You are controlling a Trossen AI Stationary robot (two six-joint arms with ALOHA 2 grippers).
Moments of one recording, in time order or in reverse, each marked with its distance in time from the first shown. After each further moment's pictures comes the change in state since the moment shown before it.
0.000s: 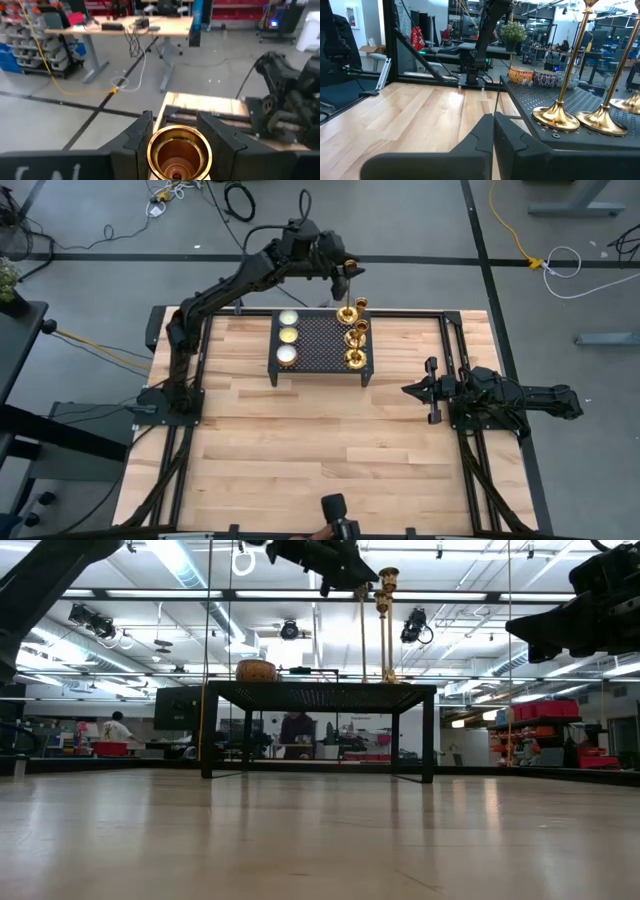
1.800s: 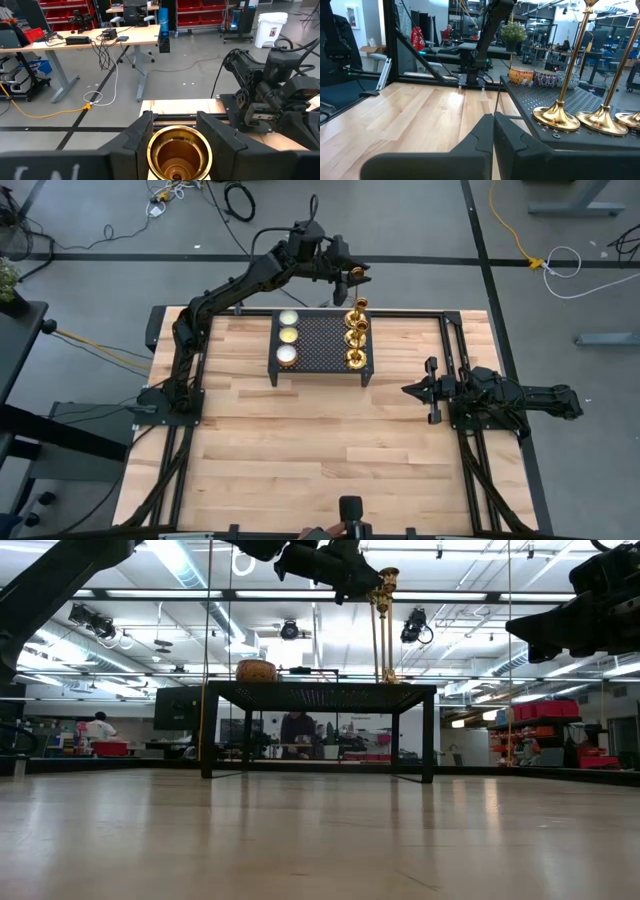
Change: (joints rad) left arm 0.016 0.063 -0.001 0.078 0.201 0.070; right arm 0.000 0.000 0.000 0.000 0.000 0.000
